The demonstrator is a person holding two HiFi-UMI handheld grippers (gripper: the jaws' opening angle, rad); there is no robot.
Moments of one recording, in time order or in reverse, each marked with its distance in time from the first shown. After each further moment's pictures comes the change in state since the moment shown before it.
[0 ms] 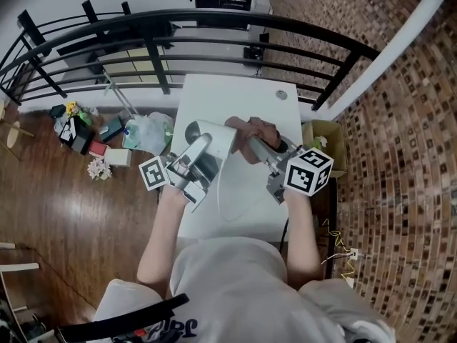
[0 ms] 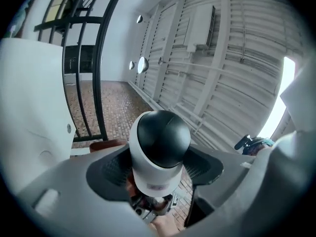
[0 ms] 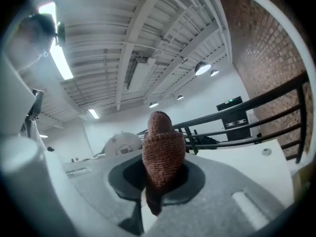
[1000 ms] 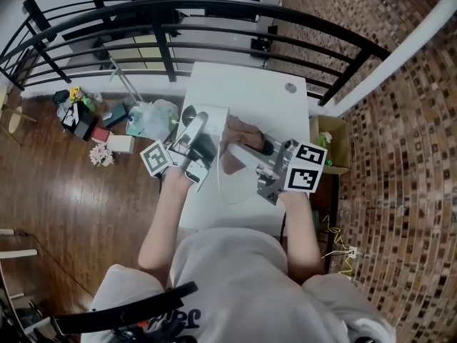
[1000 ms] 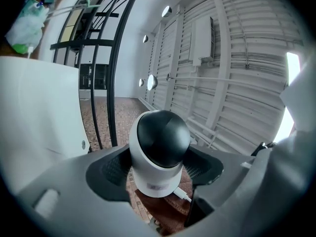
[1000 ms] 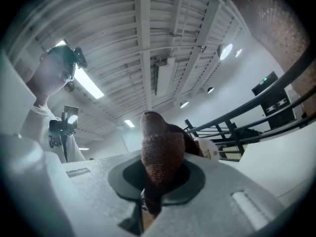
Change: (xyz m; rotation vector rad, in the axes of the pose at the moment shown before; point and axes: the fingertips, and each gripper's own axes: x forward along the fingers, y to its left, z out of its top) left arm -0.028 0.033 0.051 0.005 -0.194 0.122; right arm 0.029 0.098 0.002 0.068 -0.011 0.421
